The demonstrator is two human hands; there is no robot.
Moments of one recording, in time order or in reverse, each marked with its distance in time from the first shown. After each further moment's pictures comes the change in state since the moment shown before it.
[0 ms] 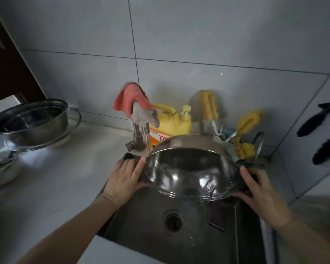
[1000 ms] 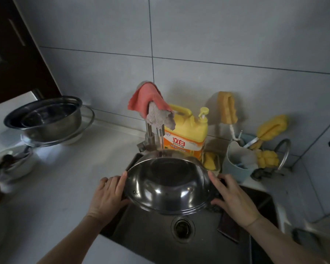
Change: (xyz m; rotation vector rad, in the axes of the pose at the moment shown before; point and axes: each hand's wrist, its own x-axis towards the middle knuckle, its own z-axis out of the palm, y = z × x) left_hand -0.093 -0.043 0.007 0.132 -0.401 -0.260; right_hand 0.035 -0.046 0.081 0.138 -0.349 -0.025
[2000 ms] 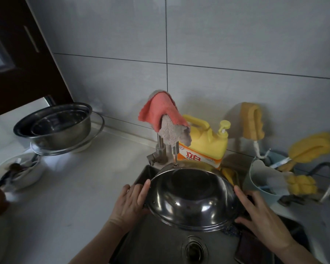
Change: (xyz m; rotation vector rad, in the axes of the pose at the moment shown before) left_hand 0.045 0.013 0.035 -0.085 0.187 0.080; right_hand 0.022 0.045 0.017 0.029 -0.024 0.094
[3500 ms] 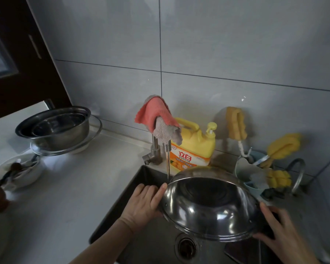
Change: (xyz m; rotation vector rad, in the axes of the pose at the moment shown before) left_hand 0.016 0.051 -0.024 0.045 0.095 0.158; right_hand -0.086 0.003 -0.049 -0.093 0.136 0.115
